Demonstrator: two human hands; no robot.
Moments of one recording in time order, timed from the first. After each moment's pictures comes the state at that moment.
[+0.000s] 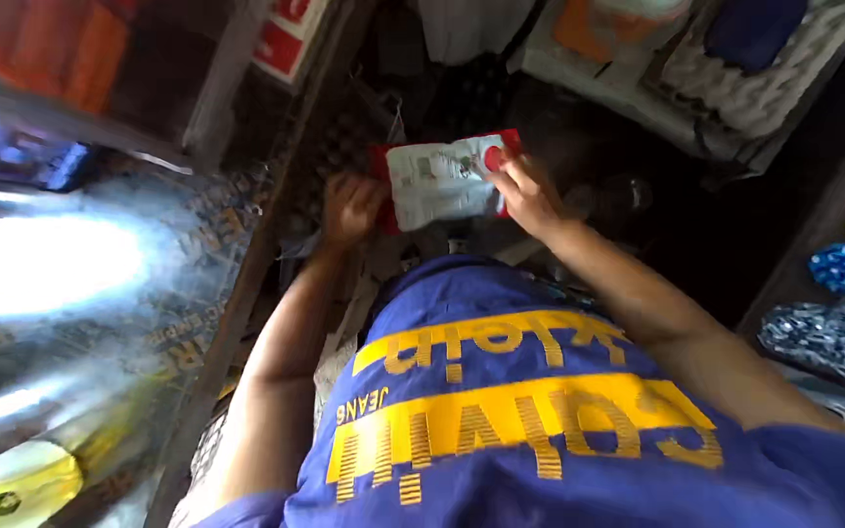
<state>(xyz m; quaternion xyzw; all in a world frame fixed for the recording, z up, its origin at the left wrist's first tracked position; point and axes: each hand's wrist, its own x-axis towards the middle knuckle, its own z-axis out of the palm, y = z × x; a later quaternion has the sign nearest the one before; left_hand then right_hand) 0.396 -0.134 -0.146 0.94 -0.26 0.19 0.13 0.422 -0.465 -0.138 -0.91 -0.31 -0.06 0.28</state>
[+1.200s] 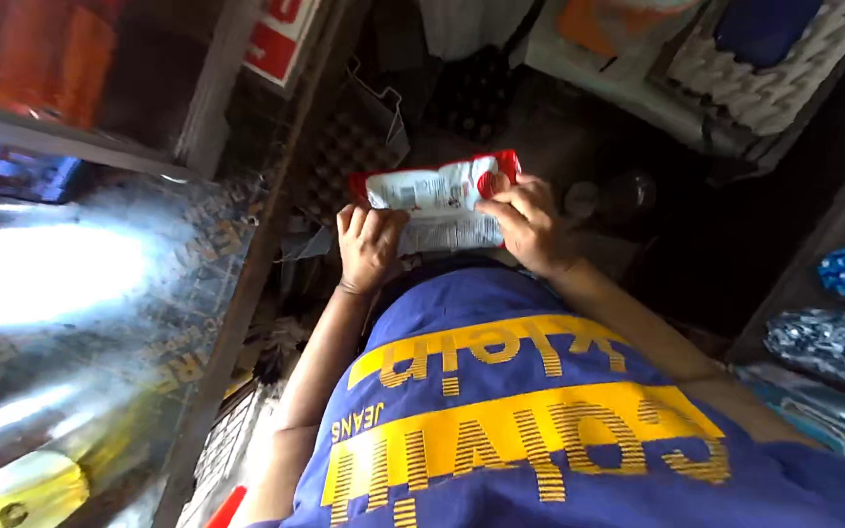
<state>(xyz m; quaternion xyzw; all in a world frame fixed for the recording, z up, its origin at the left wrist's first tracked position) 0.362 -0.173 -0.128 0.92 -0.22 0.25 0.20 0.390 -0.450 -0.116 -0.88 -0.30 -0.14 0.34</state>
